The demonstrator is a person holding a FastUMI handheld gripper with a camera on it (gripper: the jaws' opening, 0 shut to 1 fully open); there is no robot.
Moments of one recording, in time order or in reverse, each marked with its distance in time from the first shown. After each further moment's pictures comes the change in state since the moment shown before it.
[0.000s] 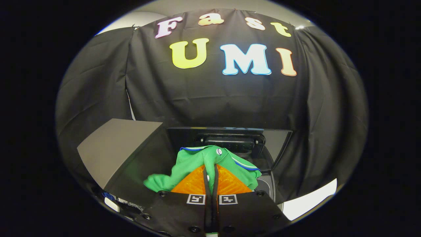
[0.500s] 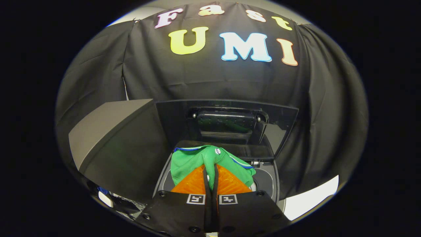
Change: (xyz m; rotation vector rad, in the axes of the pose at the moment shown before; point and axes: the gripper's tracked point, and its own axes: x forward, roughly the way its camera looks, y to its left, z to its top) arm 0.033 -0.013 -0.061 -0.019 0.082 -0.011
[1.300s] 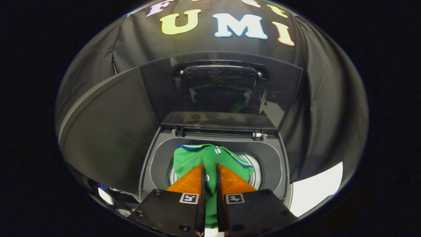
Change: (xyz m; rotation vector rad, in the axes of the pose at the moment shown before) arm 0.029 -0.013 -0.074 0.038 0.176 -0.045
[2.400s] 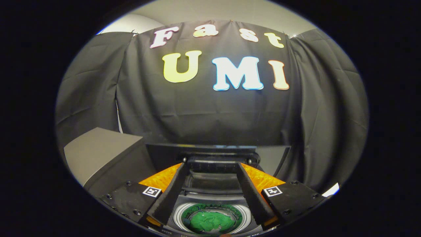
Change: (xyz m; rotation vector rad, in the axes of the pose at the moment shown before) arm -0.047 -0.007 0.177 -0.008 -0.486 -0.029
